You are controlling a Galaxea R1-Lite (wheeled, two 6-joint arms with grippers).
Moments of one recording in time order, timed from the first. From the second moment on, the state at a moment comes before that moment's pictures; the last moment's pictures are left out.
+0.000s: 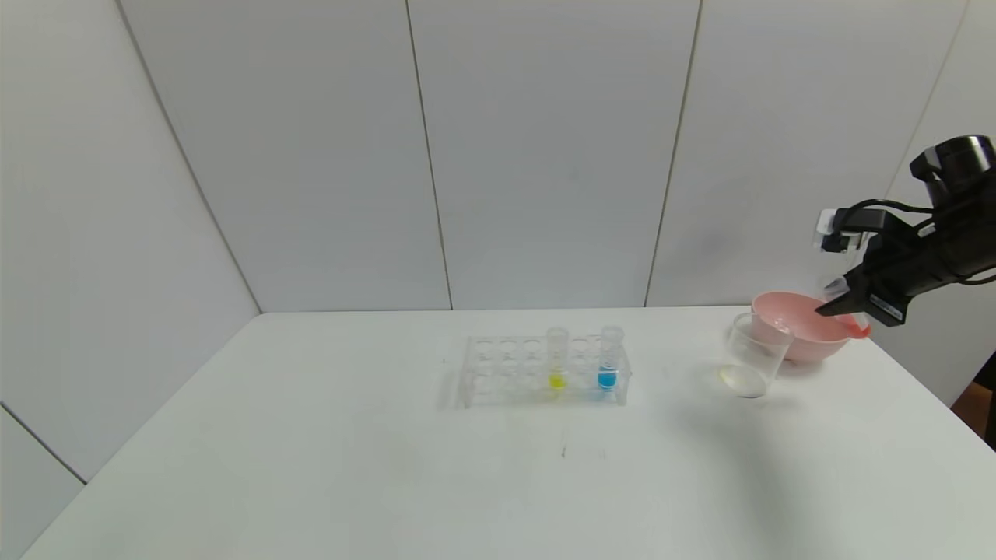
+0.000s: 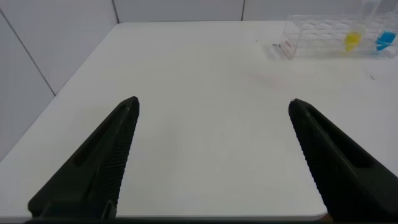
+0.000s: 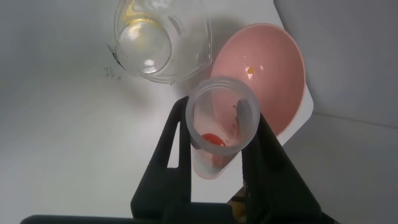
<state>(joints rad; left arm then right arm) 0.00 0.00 0.00 0.02 0.00 -0.02 -0.16 2.08 -1.93 0.75 0.27 -1.09</state>
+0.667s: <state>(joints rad) 0.00 0.00 0.00 0.02 0.00 -0.02 -0.08 2.15 -2.00 0.76 0.08 -1.10</state>
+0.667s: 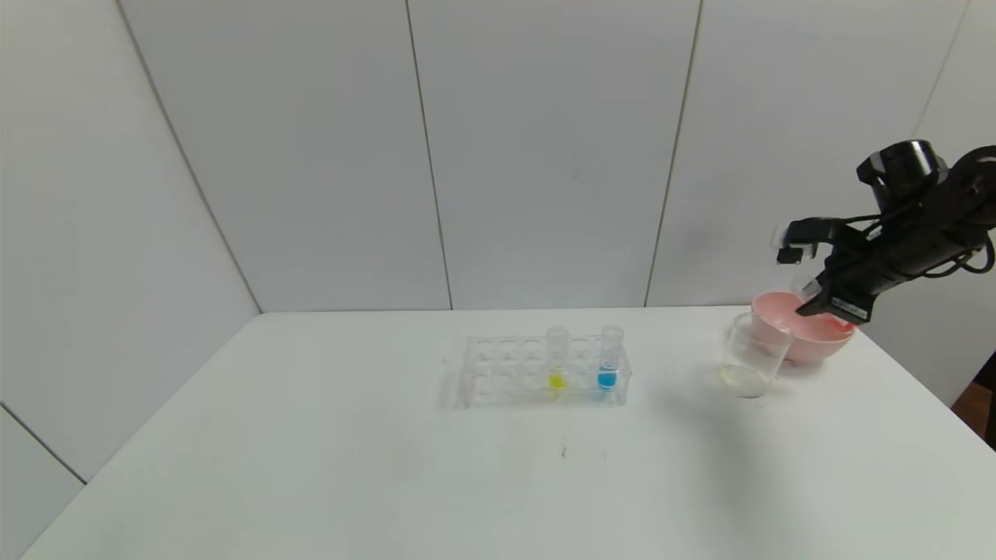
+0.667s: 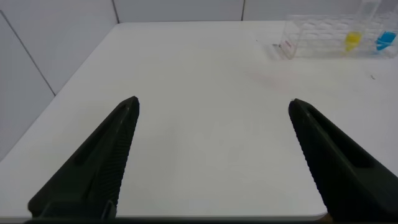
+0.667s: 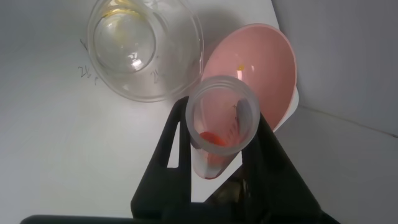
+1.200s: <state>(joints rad) 0.00 0.00 0.00 0.02 0.00 -0.02 -0.05 2.17 -2.00 0.76 -0.03 -1.10</state>
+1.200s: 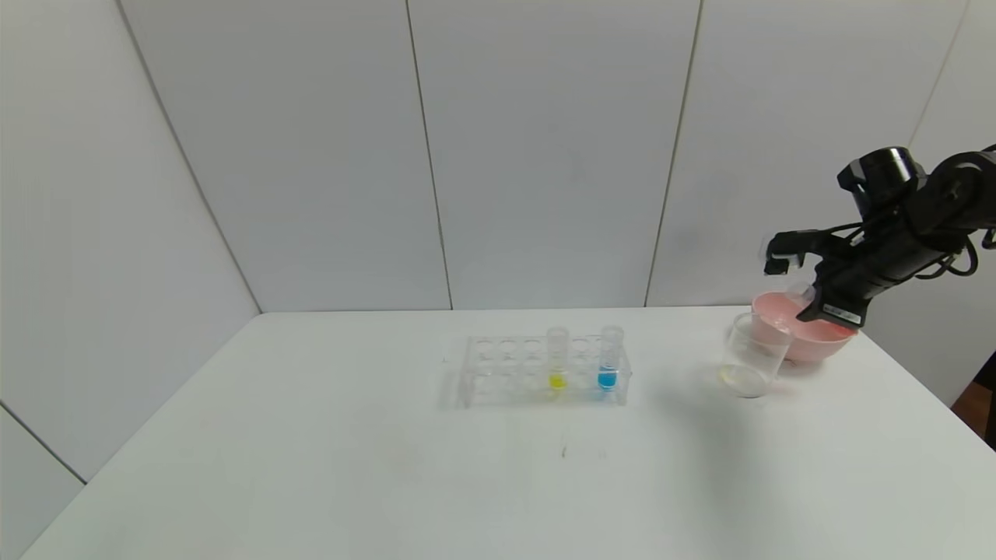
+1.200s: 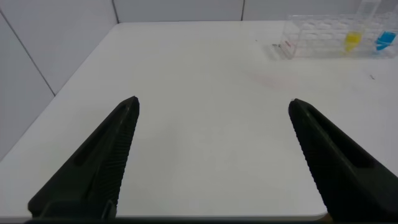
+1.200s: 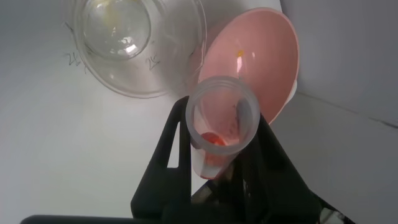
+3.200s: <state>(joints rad) 0.00 0.00 0.00 0.02 0.00 -0.02 0.08 2.21 -2.00 0.75 -0.47 -1.19</state>
